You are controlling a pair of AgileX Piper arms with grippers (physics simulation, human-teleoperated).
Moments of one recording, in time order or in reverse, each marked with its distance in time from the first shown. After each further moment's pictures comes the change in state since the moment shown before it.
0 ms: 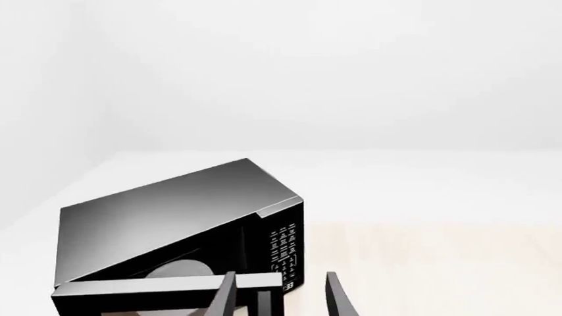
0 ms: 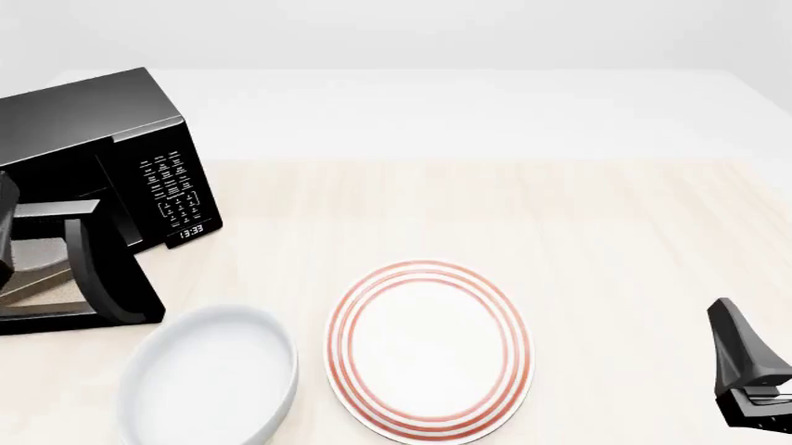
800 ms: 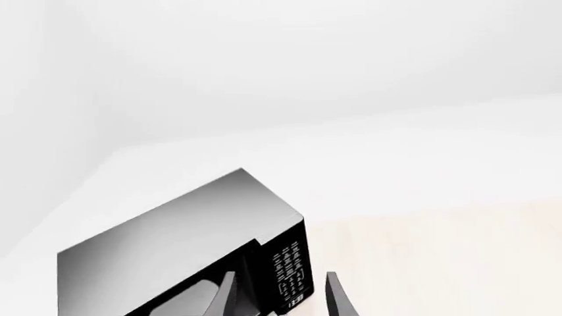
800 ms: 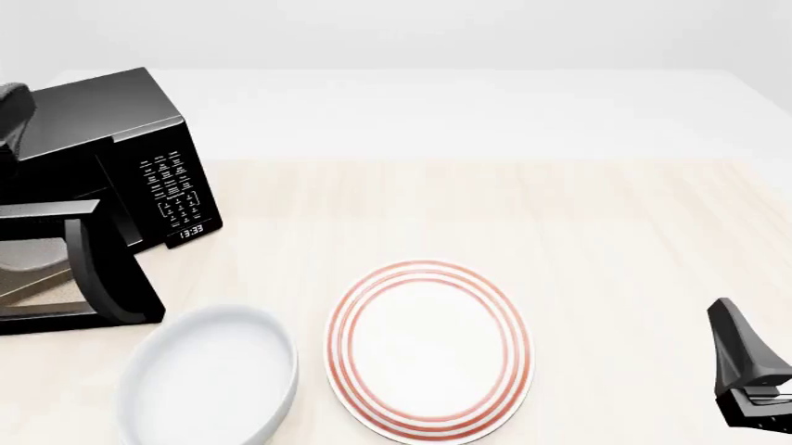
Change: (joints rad) left arm -0.038 0.289 -0.313 0.133 0.112; right arm 0.000 0.000 0.000 0.000 0.000
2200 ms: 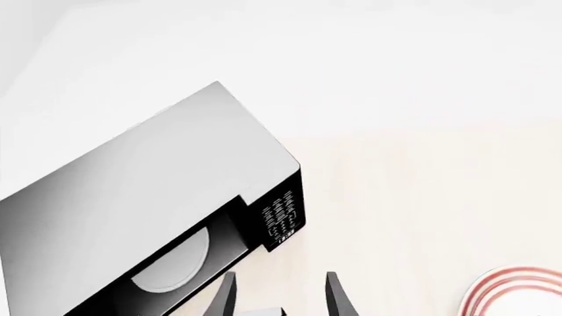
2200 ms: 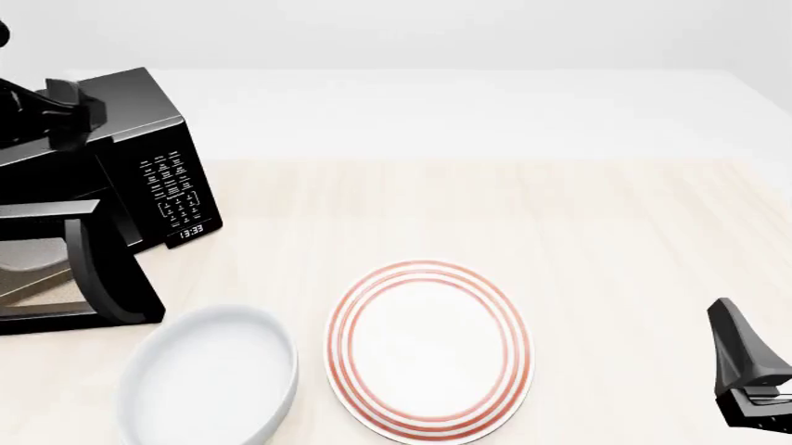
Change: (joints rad) left arm 0.015 0.409 -0.326 0.358 -0.029; right arm 0.000 0.000 0.000 0.000 0.000
